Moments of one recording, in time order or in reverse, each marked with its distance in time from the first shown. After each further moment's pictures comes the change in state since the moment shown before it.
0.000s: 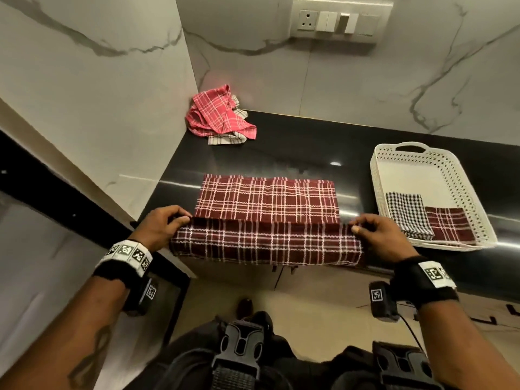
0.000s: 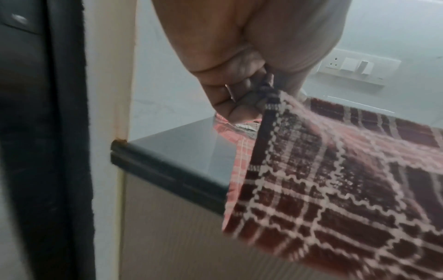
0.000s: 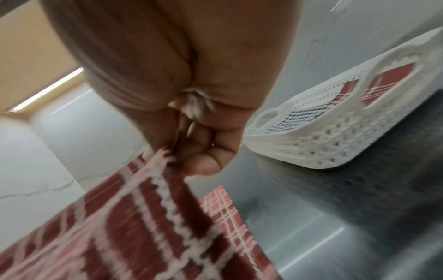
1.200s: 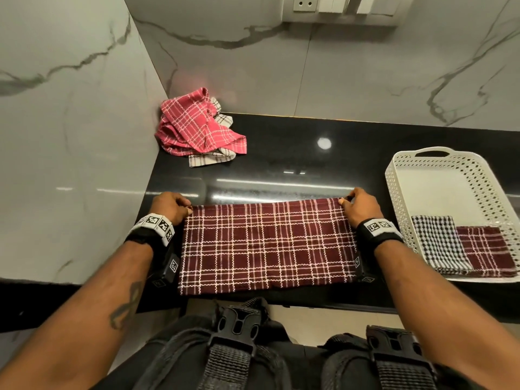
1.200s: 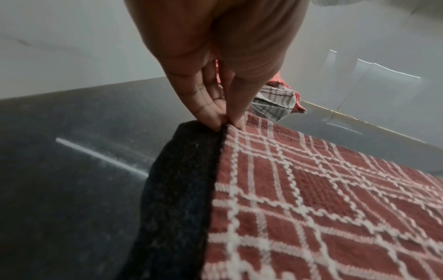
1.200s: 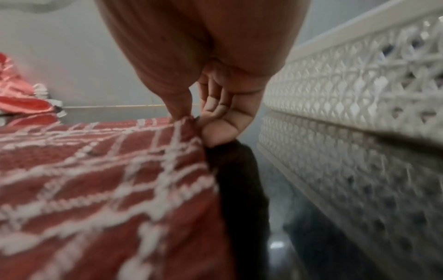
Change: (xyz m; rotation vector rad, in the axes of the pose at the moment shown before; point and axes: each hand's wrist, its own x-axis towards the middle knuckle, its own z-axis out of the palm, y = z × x) left_hand 0.238 -0.010 0.012 0.131 -0.014 -0.355; right_hand 0.223 0.000 0.044 -0.468 0.260 0.331
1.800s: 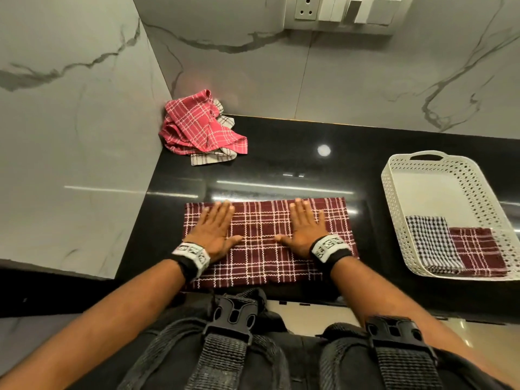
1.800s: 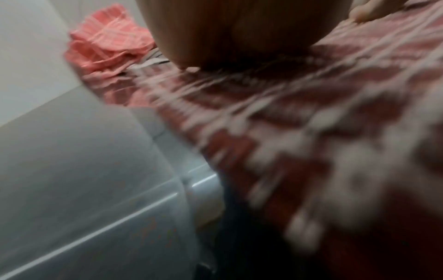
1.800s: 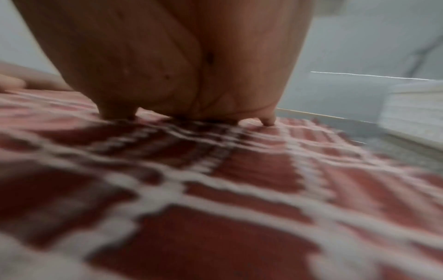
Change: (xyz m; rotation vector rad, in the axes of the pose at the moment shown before) left_hand -0.074 0.013 0.080 0.726 -0.227 0.586; right_hand -0.075 -0.050 0.073 -0.530 -0.449 -0.440
